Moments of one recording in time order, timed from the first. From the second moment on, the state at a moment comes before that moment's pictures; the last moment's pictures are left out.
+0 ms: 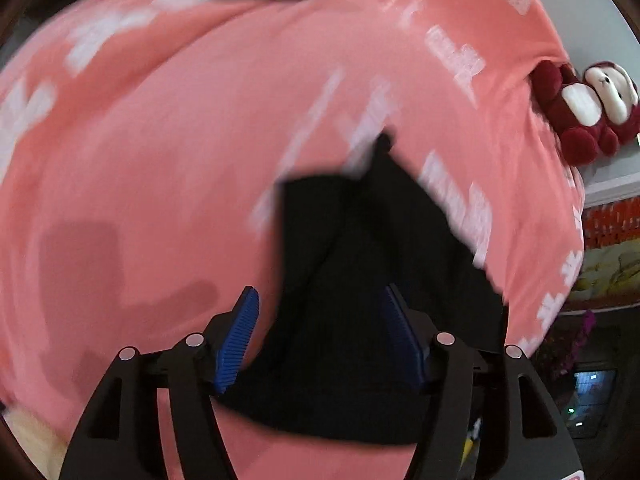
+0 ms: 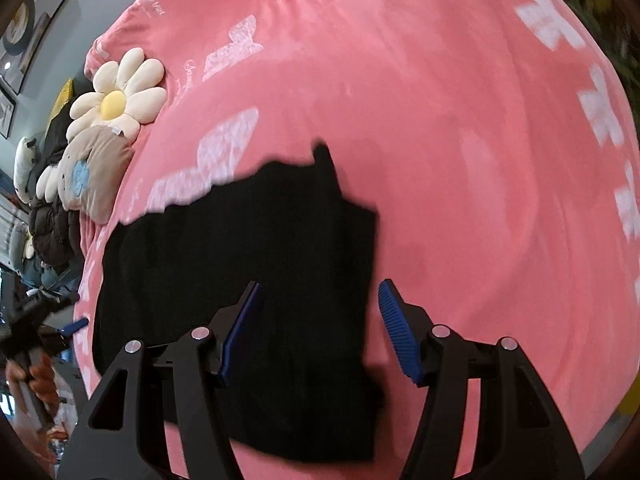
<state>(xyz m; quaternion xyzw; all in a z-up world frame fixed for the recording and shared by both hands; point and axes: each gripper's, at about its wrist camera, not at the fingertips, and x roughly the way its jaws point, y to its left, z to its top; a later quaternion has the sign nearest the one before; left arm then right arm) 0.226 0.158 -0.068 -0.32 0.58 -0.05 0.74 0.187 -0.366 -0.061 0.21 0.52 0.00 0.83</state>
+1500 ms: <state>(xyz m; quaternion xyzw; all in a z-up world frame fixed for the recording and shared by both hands) 0.269 0.118 -0.073 -0.22 0.58 -0.07 0.78 0.264 -0.341 -0.055 0.12 0.52 -0.01 0.85</state>
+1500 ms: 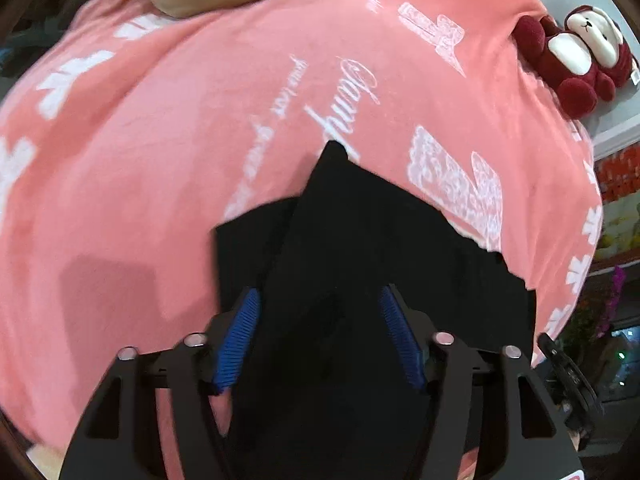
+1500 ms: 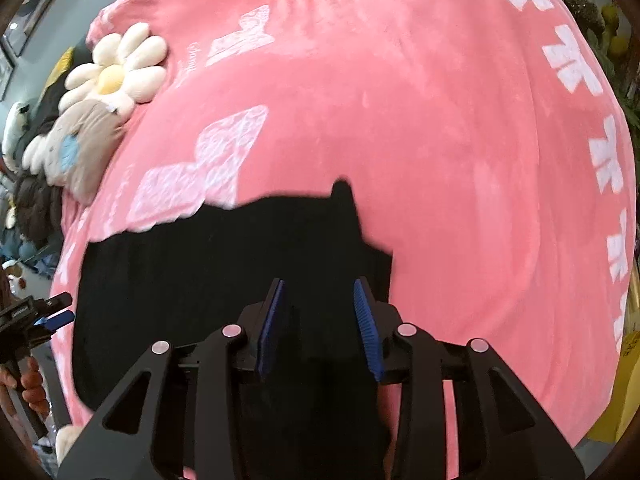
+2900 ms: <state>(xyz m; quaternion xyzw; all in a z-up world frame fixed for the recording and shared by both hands) 0.104 0.166 -0.100 -0.21 0.66 -0.10 0.71 0.108 -0.365 -0.070 0.16 0.58 0.01 0.80</state>
